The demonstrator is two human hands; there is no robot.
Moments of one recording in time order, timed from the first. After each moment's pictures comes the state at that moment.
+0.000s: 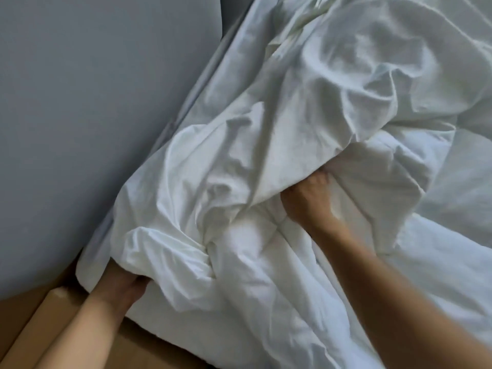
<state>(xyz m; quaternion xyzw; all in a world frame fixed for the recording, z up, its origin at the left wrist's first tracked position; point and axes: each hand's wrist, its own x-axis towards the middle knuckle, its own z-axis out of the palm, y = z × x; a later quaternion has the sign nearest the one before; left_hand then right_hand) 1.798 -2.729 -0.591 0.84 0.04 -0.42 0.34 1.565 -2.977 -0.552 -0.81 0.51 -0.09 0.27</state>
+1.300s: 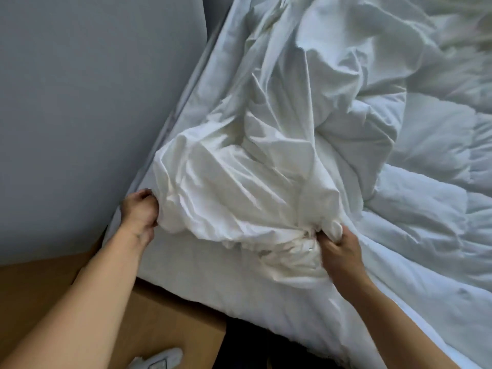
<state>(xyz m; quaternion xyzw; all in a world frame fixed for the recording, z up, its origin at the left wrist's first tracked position) 1.809 -2.749 -0.547 0.82 -0.04 -0.39 0.41 1.439 -2.787 -0.515 -0.51 0.69 -0.23 0.45</state>
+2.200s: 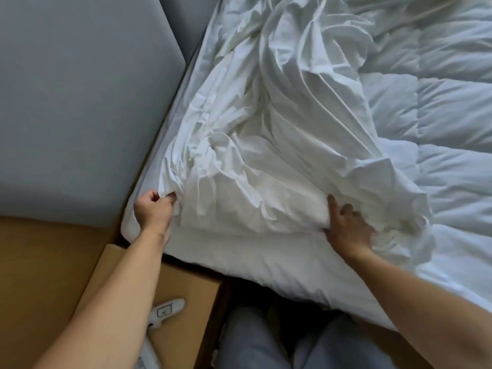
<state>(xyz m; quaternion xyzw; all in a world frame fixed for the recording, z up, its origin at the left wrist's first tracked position) 1.691 -2.681 -0.469 0.85 -0.13 -0.25 0.45 1.283 -2.743 -0.545 -0.72 0.65 0.17 0.15</state>
